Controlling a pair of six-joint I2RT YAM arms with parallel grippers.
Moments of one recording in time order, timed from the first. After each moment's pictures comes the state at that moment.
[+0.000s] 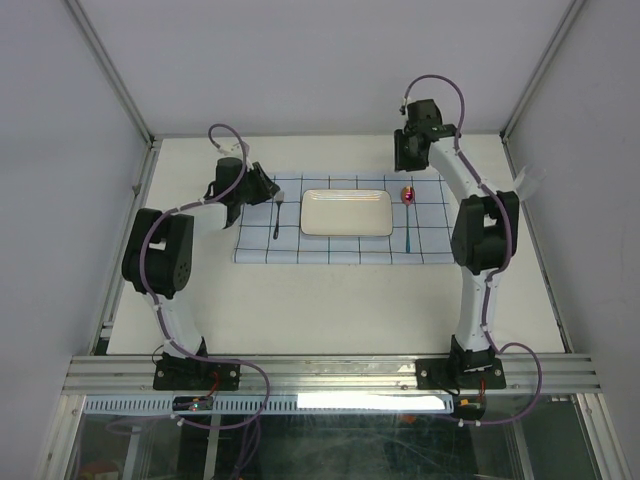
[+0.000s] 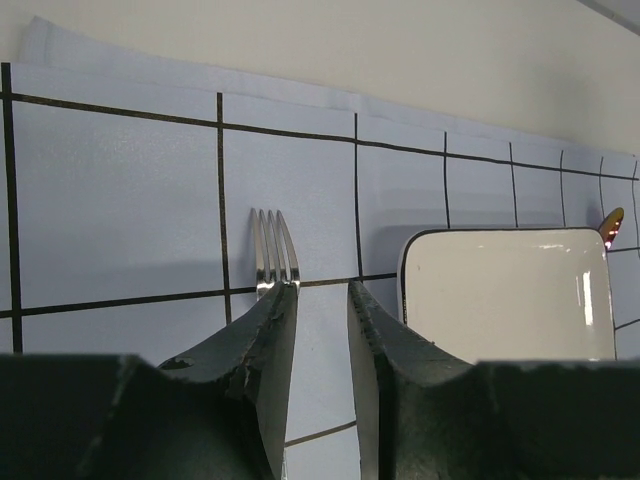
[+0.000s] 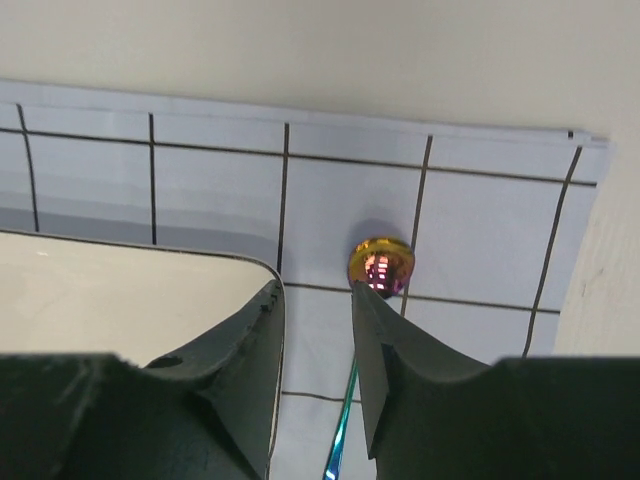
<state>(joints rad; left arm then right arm) -0.21 1.90 1.09 0.32 0.22 -0.54 0.21 2.15 1.96 -0.73 0.02 0.11</state>
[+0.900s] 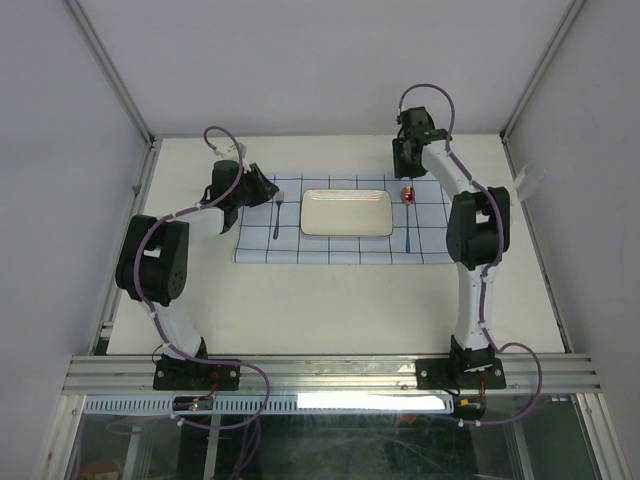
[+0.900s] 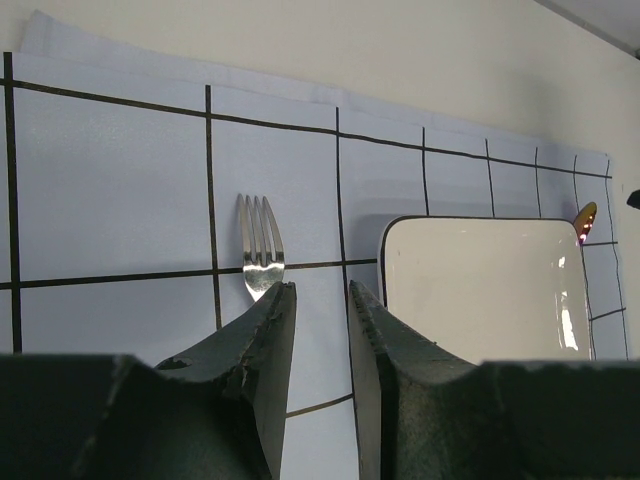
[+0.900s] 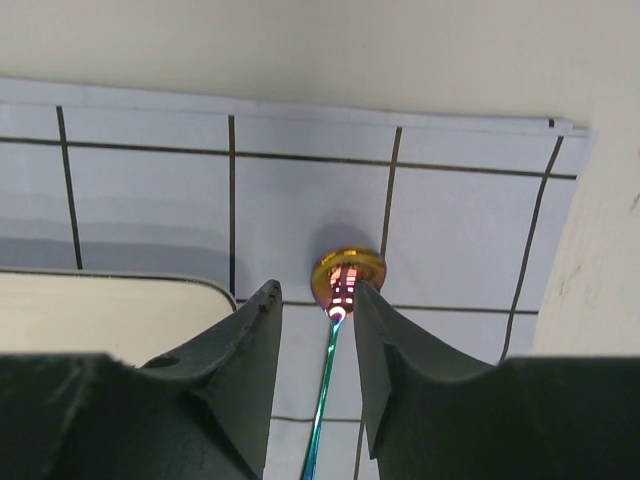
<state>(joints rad) -0.21 1.83 1.02 0.36 0.22 -0.56 0.22 2.15 1.89 -0.74 0.13 0.08</state>
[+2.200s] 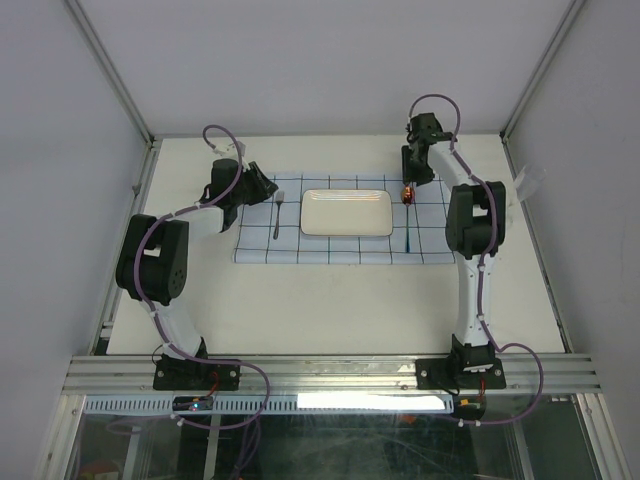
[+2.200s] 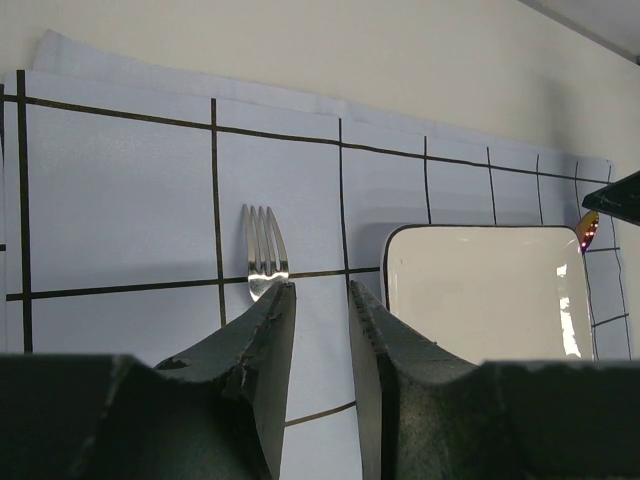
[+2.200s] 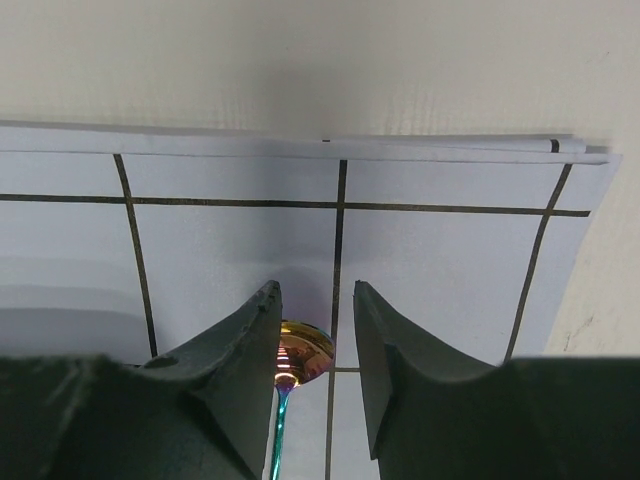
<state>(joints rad) -0.21 1.83 1.04 0.36 0.22 -0.55 0.14 2.34 2.02 -0.76 0.08 0.06</state>
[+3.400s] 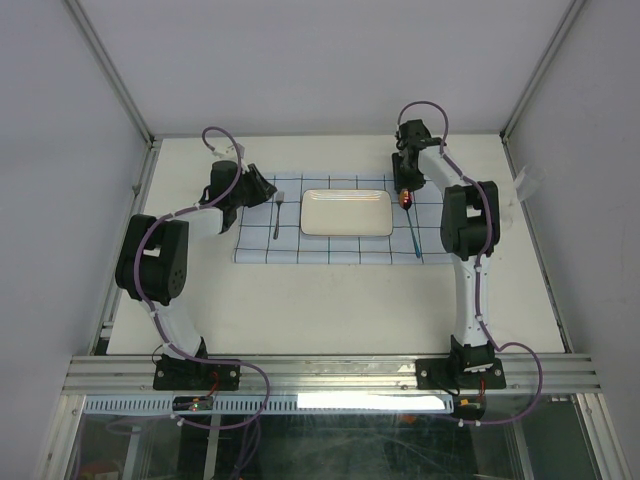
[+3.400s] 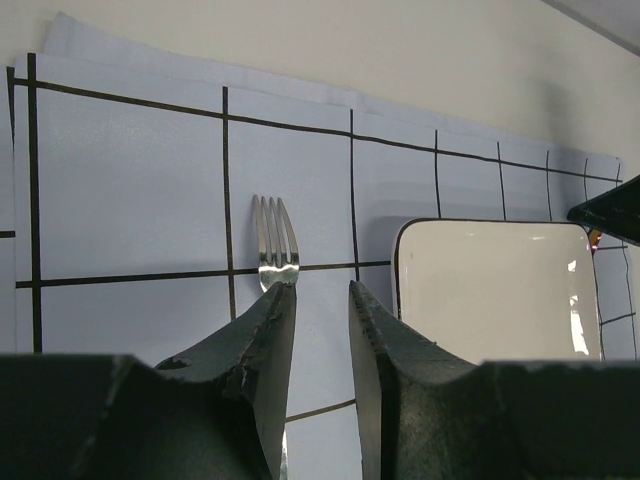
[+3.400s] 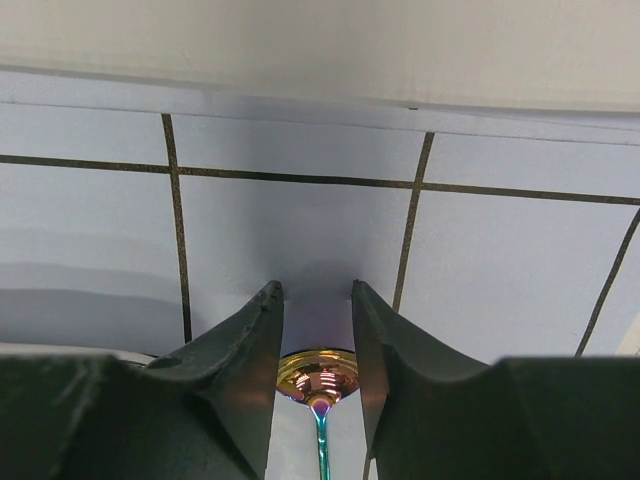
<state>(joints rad) -0.20 1.83 1.02 0.36 0.22 -0.55 0.19 2.34 1.96 -0.74 0.08 0.07</state>
